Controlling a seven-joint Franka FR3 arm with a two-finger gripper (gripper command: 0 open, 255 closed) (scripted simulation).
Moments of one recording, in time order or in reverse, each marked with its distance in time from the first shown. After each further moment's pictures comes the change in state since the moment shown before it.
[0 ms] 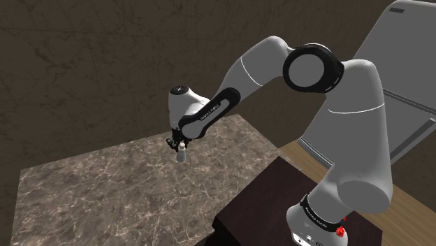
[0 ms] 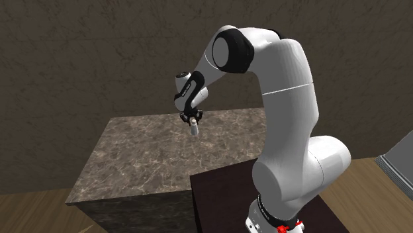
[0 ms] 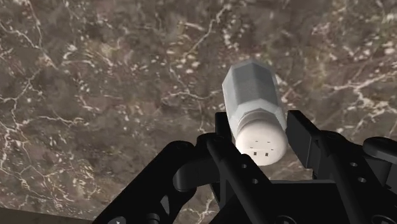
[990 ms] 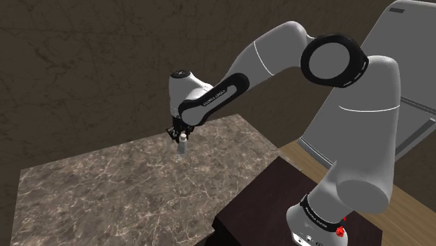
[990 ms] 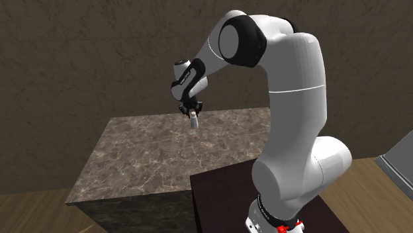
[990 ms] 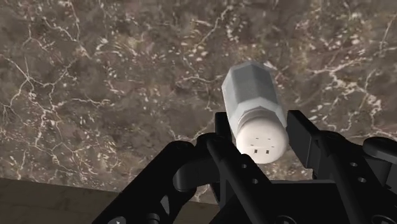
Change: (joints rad) arm -0.025 -0.126 0.035 -0.023 0.046 -0.102 -0.041
